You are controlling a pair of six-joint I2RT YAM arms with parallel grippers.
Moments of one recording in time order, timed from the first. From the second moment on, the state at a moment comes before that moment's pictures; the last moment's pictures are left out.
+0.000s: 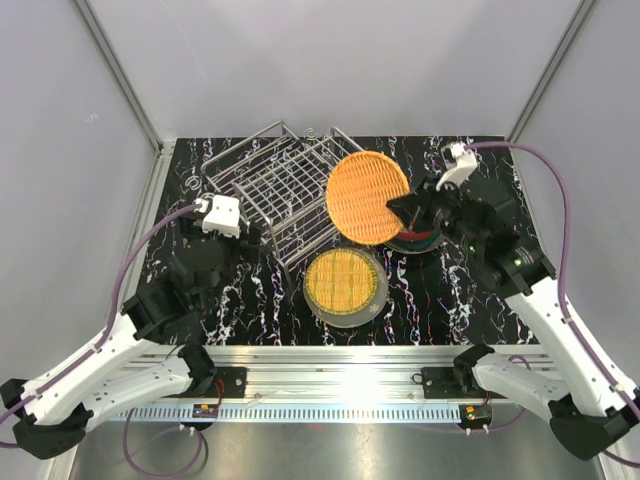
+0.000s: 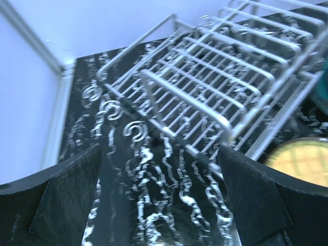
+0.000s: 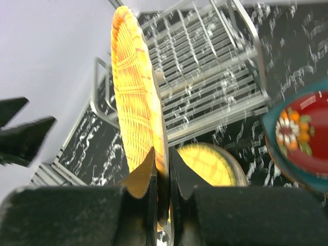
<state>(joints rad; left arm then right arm) -0.90 0.72 0.91 -0.44 -0.78 -0.03 0.49 0.93 1.15 -0.45 -0.11 0.47</state>
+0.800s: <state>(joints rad) -0.84 0.52 0.73 -0.26 -0.96 0.06 0.94 1.61 1.77 -0.43 0.45 0.32</state>
